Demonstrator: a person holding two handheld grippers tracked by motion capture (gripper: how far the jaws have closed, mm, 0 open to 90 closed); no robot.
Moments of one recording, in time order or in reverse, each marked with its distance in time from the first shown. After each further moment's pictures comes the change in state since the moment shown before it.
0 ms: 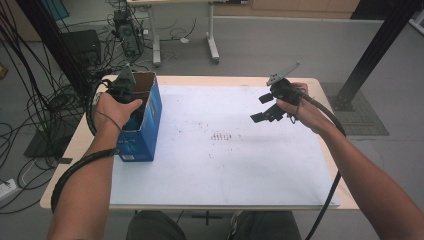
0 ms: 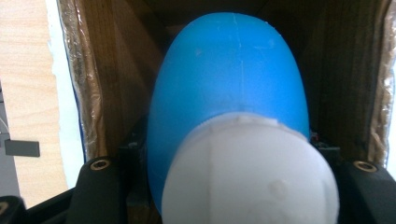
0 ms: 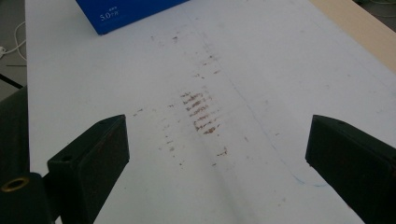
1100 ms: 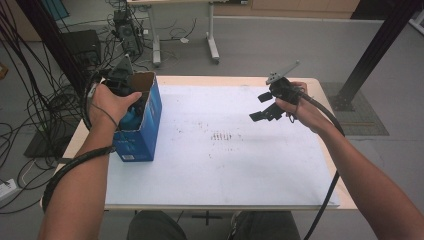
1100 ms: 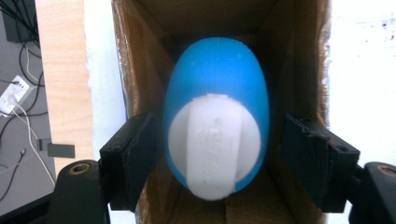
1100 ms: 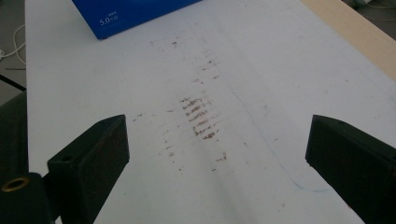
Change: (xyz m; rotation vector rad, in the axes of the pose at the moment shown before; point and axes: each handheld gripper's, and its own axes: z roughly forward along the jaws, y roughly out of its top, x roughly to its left) left arm -0.007 -0.002 -0.036 -0.060 0.064 0.041; right arm 0.001 0.003 0.000 -0.012 -0.006 0.000
